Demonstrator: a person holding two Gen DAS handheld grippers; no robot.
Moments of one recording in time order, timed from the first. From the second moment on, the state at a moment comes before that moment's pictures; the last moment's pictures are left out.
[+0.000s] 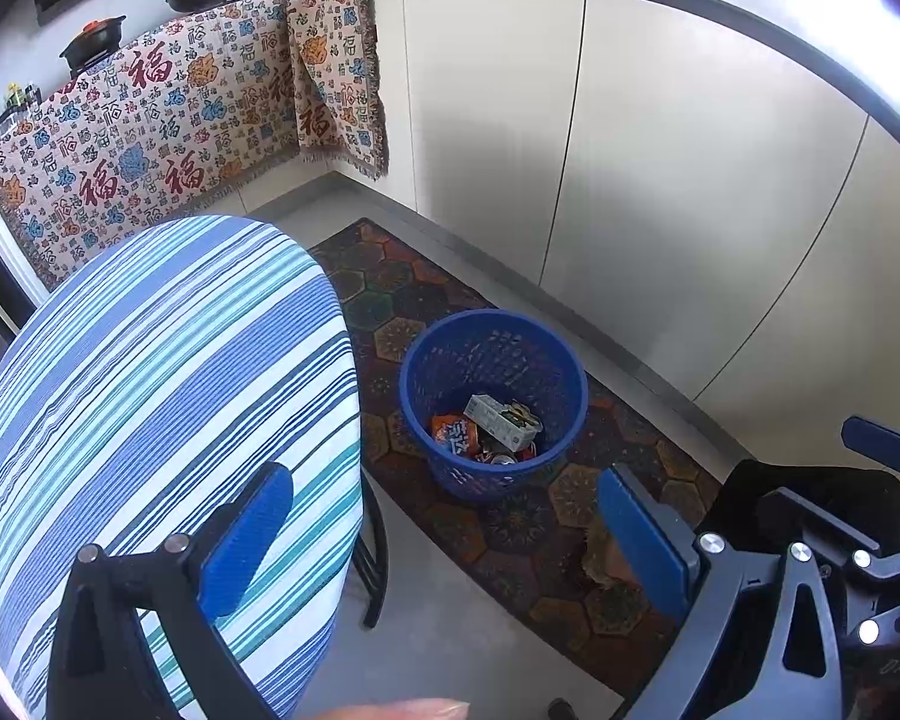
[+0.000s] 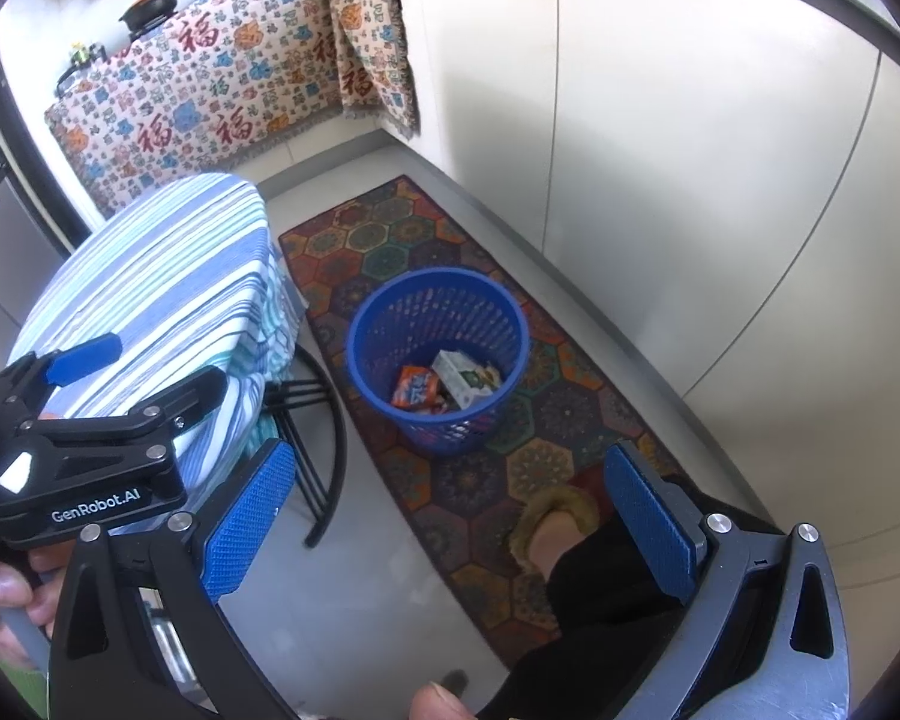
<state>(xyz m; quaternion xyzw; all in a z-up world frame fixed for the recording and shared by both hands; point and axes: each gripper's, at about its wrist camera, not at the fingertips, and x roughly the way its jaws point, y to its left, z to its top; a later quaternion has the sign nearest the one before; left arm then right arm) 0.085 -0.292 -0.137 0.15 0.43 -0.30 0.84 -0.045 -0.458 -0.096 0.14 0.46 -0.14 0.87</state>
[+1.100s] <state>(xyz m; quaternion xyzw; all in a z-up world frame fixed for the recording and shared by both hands) 0.083 -0.295 -0.134 0.15 0.42 -0.30 0.84 -0.046 -0.458 -0.095 0.14 0.46 -0.14 0.87</state>
